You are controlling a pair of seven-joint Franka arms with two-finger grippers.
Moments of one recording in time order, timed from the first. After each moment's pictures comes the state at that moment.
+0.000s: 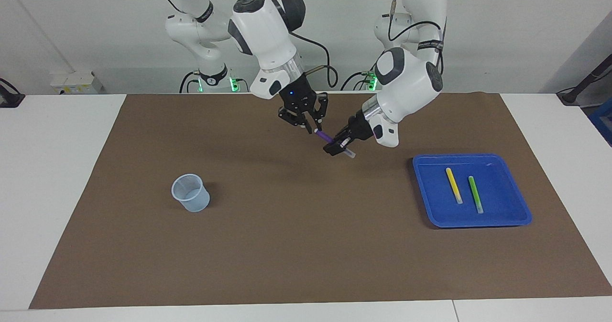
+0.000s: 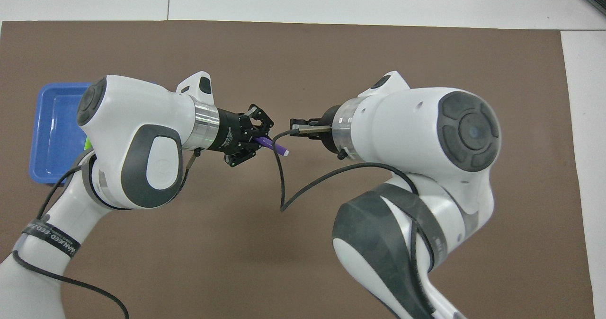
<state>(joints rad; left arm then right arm) -0.13 0.16 -0.31 -1.89 -0.64 2.16 -0.95 0.03 0.14 0.50 -1.71 0.17 2.21 0.49</state>
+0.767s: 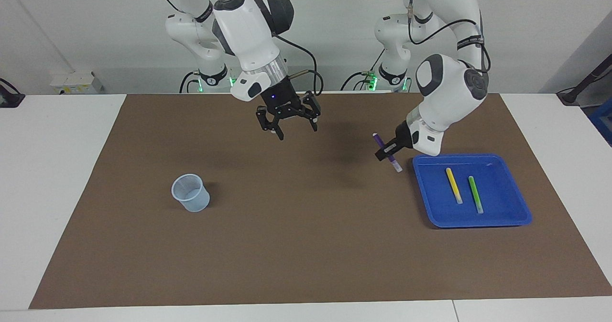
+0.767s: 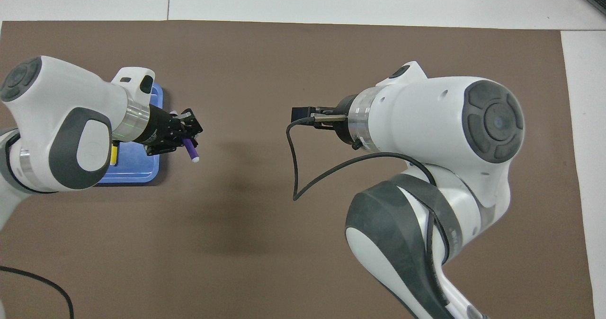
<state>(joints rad) 0.08 0.15 -0.30 -1.90 -0.33 2.01 -0.54 0.02 0.14 0.50 -1.70 0.17 2.21 0.49</state>
